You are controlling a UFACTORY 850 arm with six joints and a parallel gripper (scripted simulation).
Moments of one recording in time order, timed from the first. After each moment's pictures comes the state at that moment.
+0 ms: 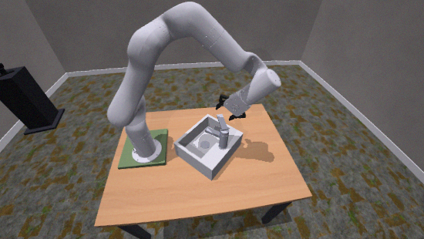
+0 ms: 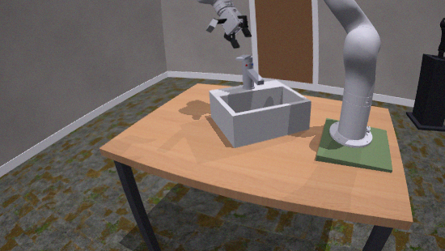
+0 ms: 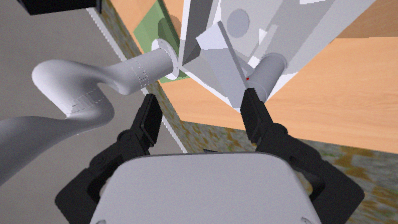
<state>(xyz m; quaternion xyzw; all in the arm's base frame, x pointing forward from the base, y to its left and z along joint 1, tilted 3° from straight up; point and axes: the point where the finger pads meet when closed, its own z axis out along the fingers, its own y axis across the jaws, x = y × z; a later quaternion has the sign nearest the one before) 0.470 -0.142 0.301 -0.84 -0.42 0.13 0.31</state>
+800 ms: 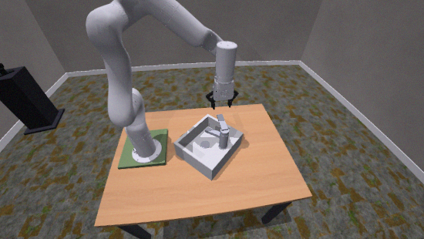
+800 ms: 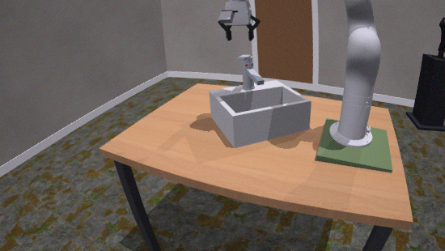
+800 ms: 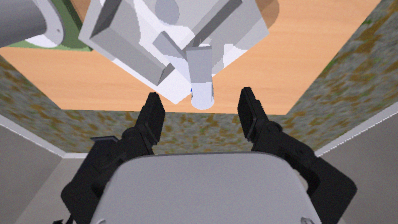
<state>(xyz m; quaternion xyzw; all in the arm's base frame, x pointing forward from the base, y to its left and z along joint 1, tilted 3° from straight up) 0.468 -0.104 0.321 -0.74 -0.67 0.00 0.03</state>
